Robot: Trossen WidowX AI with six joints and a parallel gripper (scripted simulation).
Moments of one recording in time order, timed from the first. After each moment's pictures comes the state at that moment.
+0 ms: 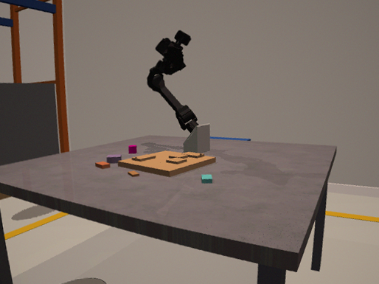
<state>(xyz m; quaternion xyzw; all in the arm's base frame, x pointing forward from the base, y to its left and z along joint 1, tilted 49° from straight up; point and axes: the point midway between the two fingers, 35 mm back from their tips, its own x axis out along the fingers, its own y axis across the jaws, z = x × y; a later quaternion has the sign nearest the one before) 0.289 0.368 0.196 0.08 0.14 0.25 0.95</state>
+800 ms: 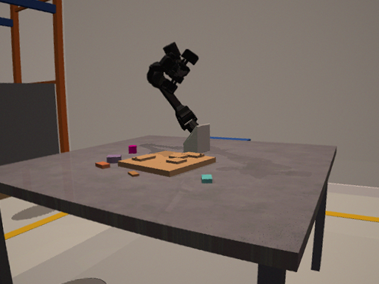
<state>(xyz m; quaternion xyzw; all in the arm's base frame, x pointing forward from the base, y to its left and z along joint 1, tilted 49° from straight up) 0.327 0.328 0.084 -0.02 0.31 0.12 0.94</state>
